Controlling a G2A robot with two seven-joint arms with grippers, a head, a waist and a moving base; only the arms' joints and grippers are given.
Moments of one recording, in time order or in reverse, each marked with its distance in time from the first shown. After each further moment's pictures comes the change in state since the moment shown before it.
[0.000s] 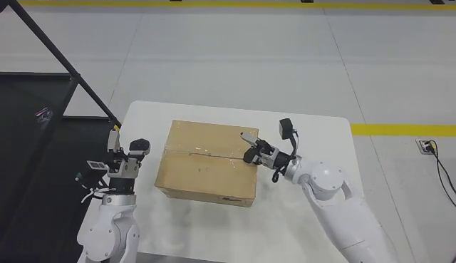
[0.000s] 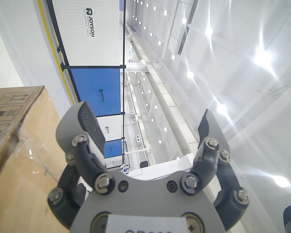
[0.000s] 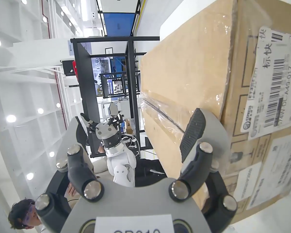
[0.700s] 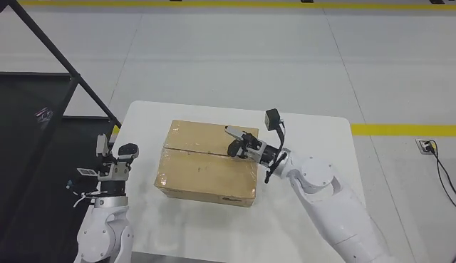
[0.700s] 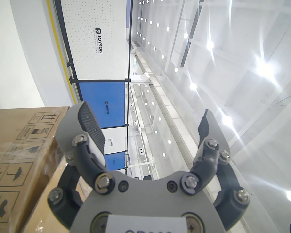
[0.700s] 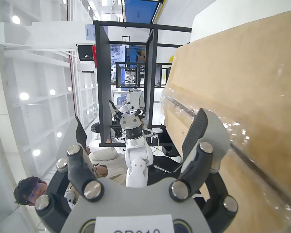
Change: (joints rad) left arm 0.002 0.003 -0.048 0.063 -0.012 -0.025 0.038; right arm 0.083 -0.039 -0.104 -0.025 0.058 -0.049 -0.032
